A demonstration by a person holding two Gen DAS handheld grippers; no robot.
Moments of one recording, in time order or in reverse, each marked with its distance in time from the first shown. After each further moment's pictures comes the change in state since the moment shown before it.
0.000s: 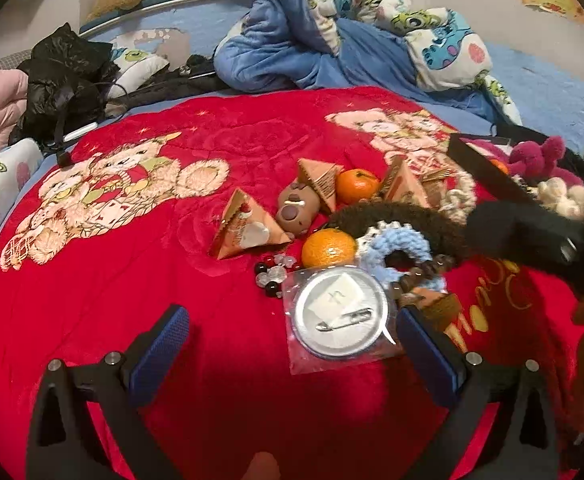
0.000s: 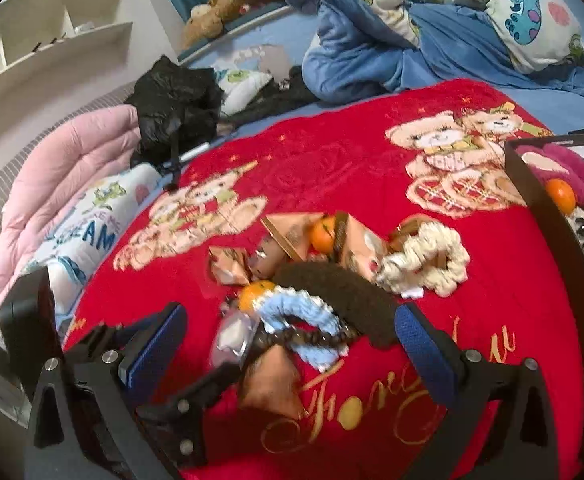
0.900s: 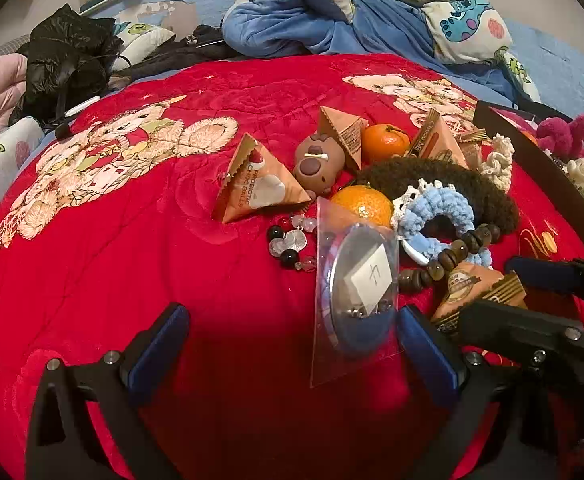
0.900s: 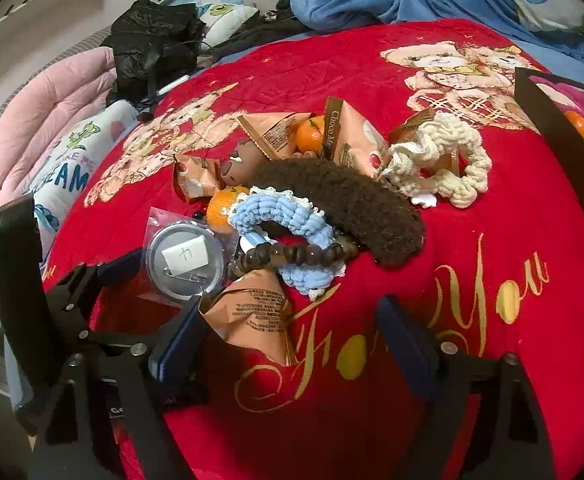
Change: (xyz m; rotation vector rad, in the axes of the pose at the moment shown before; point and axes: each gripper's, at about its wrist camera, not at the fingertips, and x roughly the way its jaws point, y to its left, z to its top) left arm 0.032 0.007 -0.012 -0.007 0.101 0.035; right arm 0.036 -0.002 -0.031 -0.004 0.228 -0.059
